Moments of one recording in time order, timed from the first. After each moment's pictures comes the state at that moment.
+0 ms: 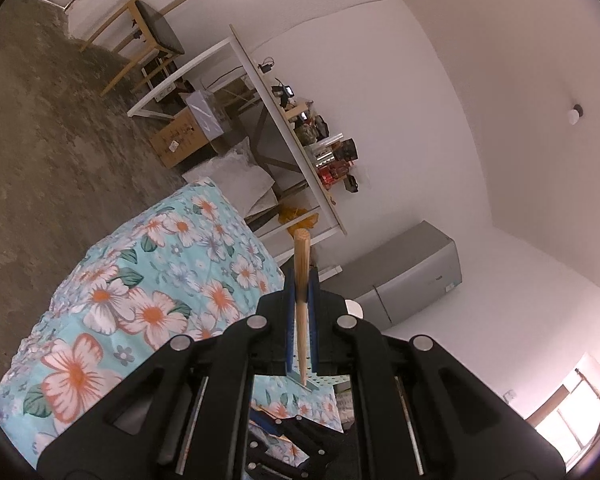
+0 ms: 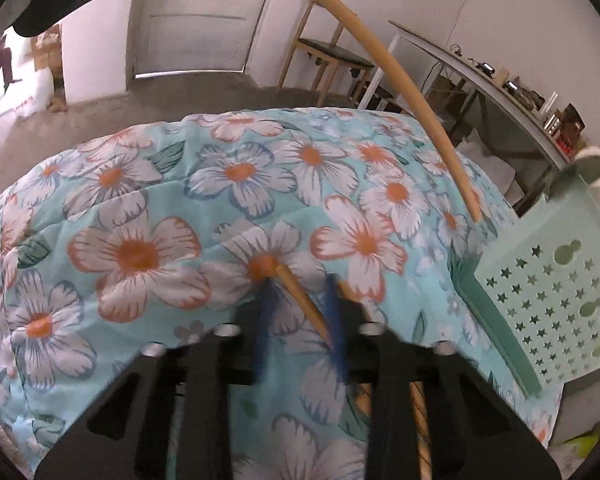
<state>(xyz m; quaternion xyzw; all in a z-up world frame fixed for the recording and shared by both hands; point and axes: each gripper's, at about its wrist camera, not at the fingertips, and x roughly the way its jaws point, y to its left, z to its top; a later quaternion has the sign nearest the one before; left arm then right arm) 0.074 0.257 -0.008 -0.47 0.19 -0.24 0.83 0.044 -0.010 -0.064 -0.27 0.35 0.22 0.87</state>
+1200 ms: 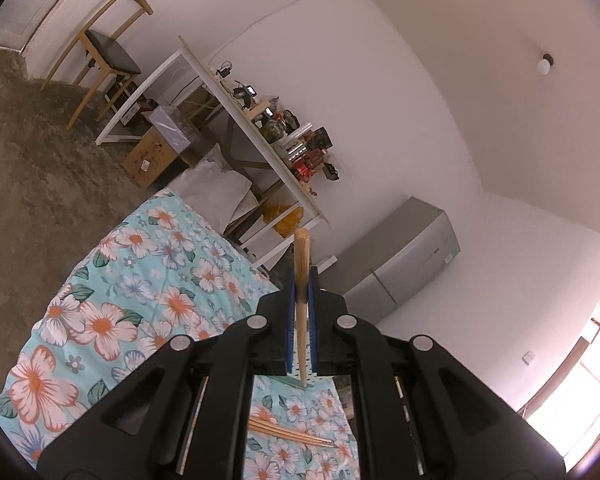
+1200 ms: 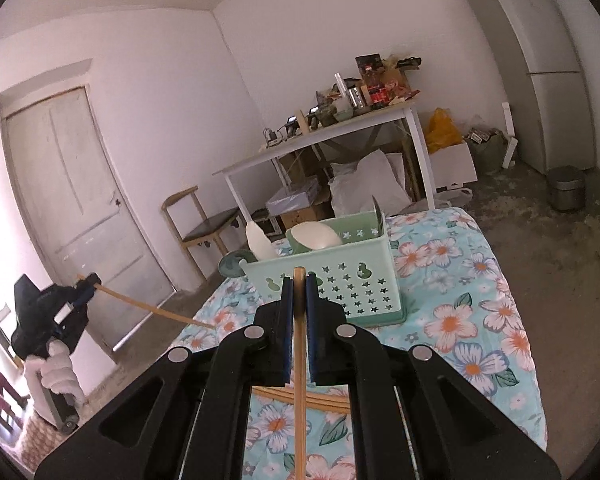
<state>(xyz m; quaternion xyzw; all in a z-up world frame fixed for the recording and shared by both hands) 0.061 0.197 0.042 -0.40 0.16 -0.27 0.86 -0.037 -0.266 0.064 0.19 0.19 0.09 0.96</state>
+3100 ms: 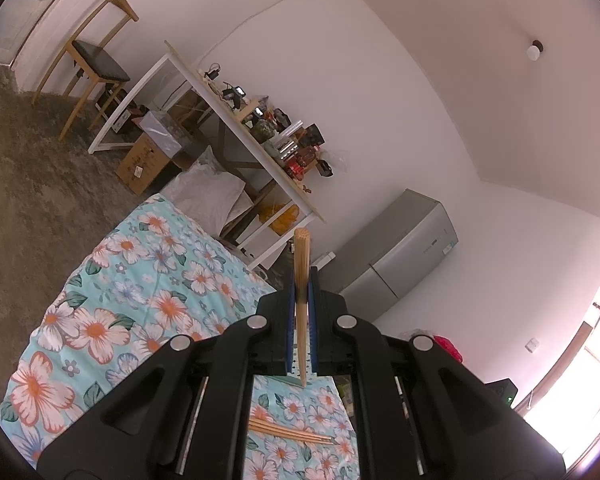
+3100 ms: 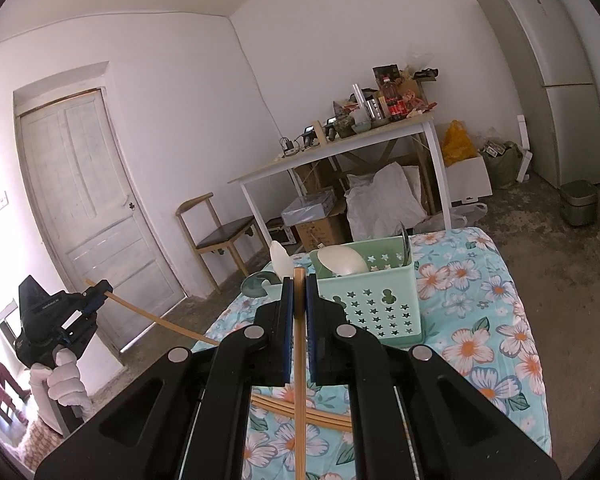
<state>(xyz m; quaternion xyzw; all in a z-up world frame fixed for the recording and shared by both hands) 0.054 0.192 0.057 -0.38 0.16 -0.28 0.87 -0.030 -0.254 0.077 0.18 0.17 0.11 0.96</state>
